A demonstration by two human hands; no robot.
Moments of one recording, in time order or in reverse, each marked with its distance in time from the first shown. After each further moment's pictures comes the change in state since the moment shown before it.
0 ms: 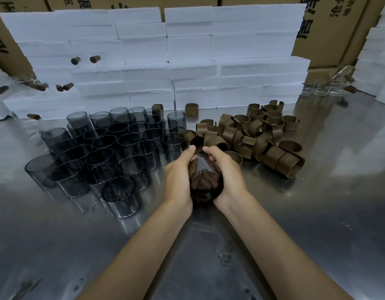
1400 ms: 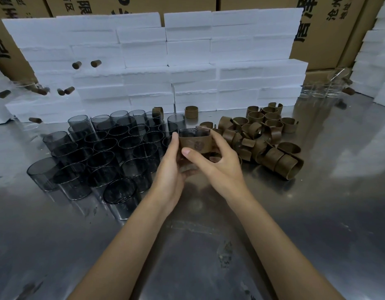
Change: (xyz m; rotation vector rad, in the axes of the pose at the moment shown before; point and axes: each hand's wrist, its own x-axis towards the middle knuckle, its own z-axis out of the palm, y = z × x) left_hand 0.022 0.017 -0.018 0.148 -0.322 0.133; right_hand 0.003 -0.007 -0.002 -0.630 -0.143 -0.549
